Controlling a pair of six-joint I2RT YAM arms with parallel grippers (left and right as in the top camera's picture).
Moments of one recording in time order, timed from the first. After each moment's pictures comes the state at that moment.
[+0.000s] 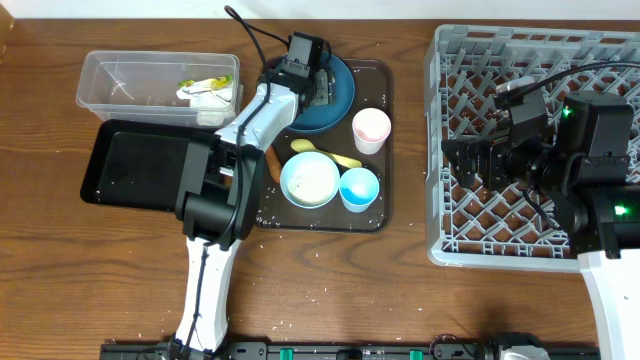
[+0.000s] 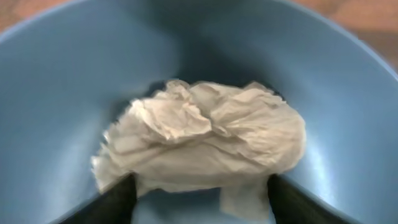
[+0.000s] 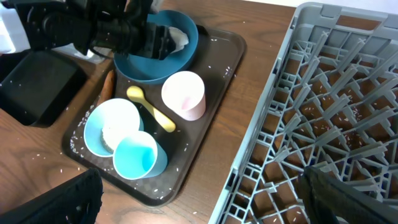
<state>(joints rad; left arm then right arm) -0.33 2.36 1.81 -0.40 -0.06 -0.31 0.05 1.16 1.28 -0.88 -0.39 -0.08</state>
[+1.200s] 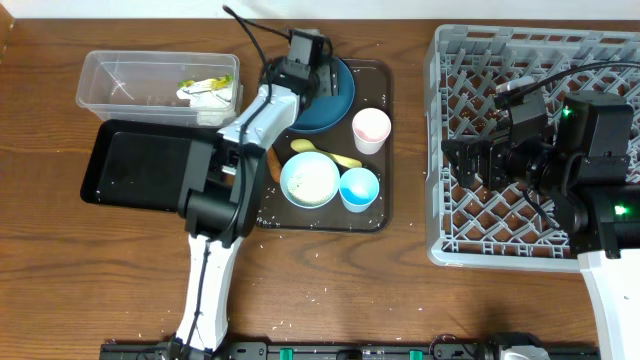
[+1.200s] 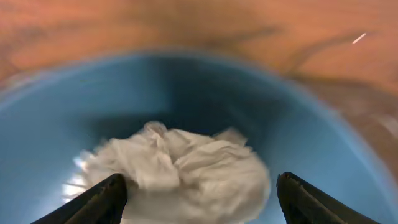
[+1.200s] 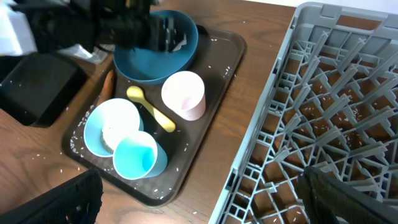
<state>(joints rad) -0.33 2.38 1.81 -0.27 -0.06 -0.33 0.05 1.16 1.28 -0.88 -0.39 -0.08</state>
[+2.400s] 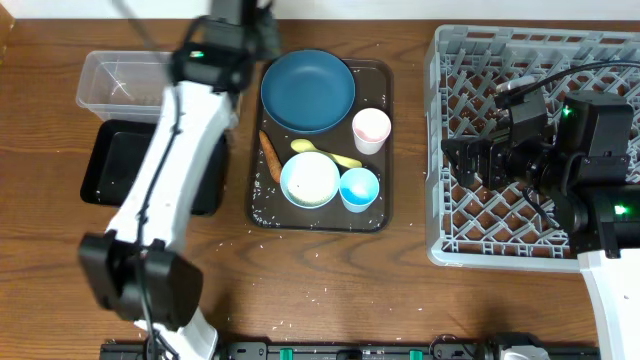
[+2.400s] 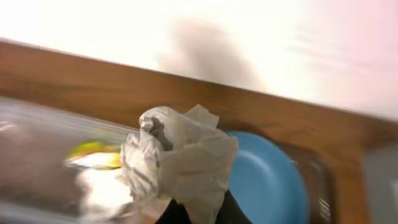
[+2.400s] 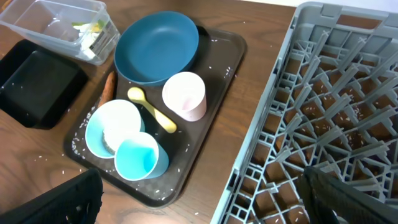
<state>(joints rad) -0.21 1.82 1.81 -0.68 -0.21 -0.37 0.05 1.16 1.28 -0.88 -0.39 -0.07</state>
